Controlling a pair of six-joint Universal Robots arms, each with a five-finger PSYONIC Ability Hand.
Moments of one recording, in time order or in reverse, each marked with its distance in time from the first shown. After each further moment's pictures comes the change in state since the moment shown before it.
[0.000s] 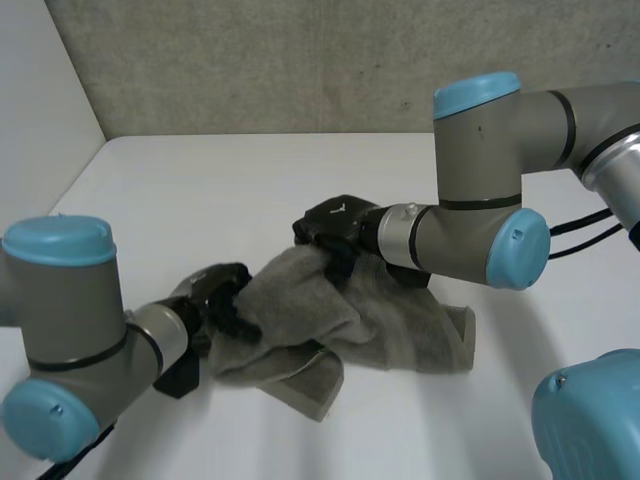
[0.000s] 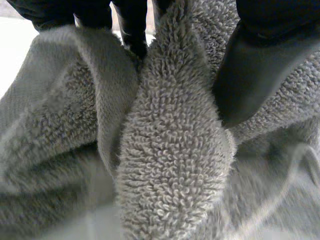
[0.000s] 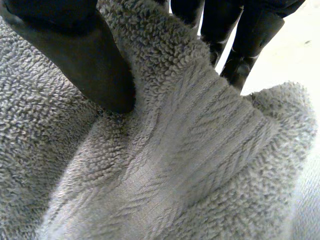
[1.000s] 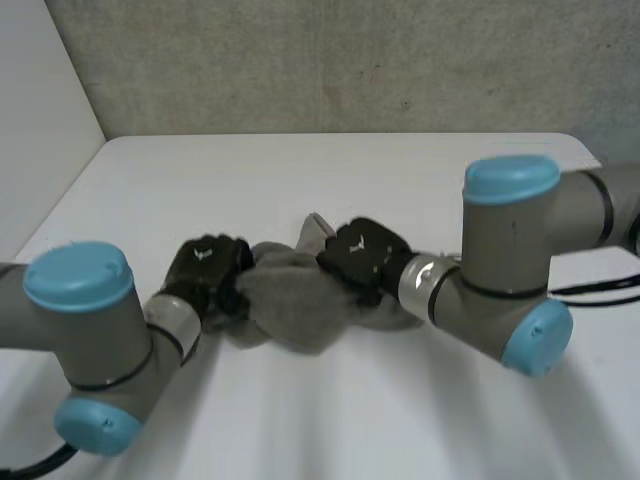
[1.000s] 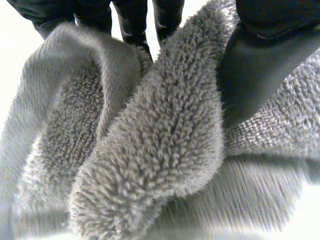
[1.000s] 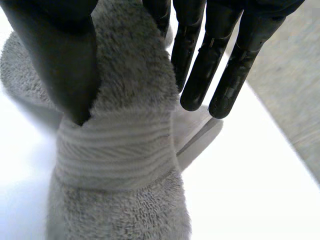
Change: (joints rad) left arm -0.033 -0.047 -0.076 0.353 -0.104 0.325; right arm -0.018 -0.335 0.826 -0.597 0.072 -0.300; left_hand -0.001 0.002 -0.048 -0.011 -0.002; right_hand -0.511 -0.451 -0.484 -0.525 -0.504
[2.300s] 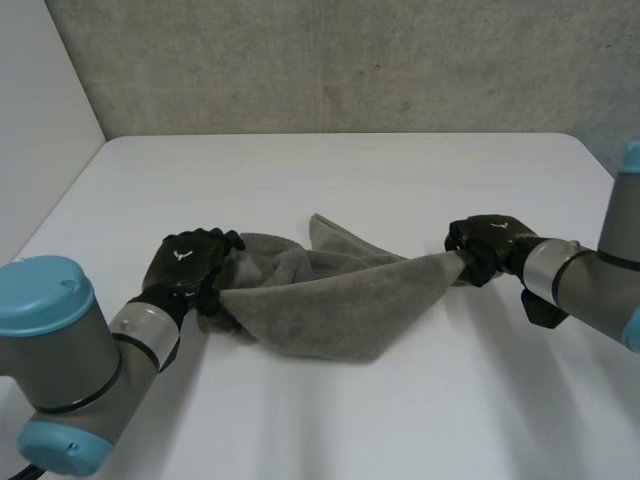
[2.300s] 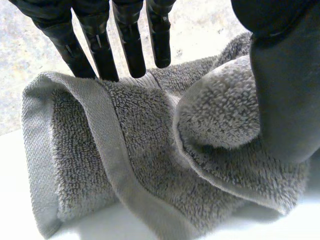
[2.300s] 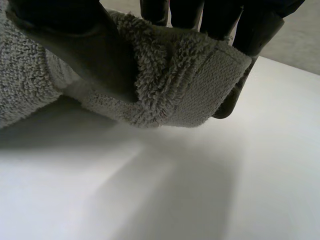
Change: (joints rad) left arm 0.060 0.106 -0.129 0.082 0.060 0.013; right arm -0.359 -0.163 0.234 0.001 0.043 0.481; left_hand -0.821 -0.835 -0.827 -0.836 -0.819; right_hand 0.550 0.520 0.527 0.526 0.556
